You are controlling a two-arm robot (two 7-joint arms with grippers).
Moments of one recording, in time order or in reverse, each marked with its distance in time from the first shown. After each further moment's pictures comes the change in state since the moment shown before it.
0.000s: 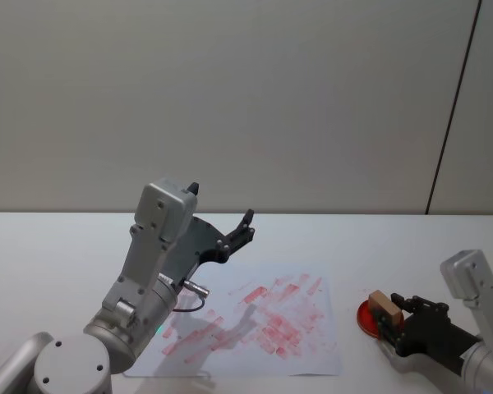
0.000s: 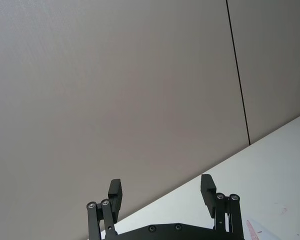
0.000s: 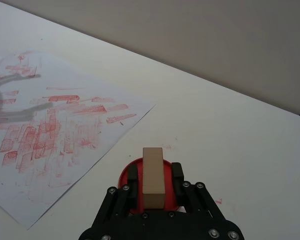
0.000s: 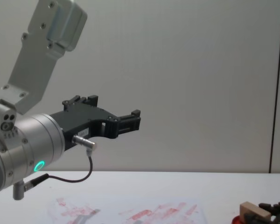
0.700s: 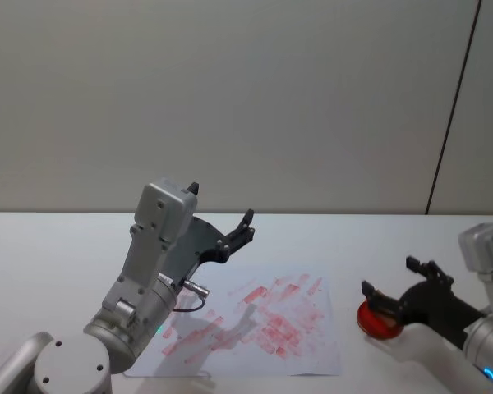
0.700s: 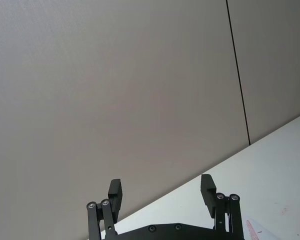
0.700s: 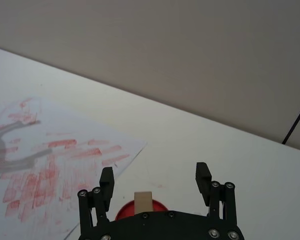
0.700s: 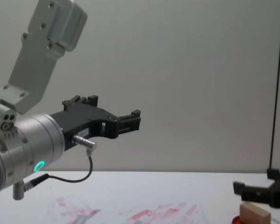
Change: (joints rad) left arm 0.000 0.000 0.000 0.000 0.000 0.000 0.000; right arm 0.017 -0.008 0.018 -0.037 0.082 -0.031 -0.034
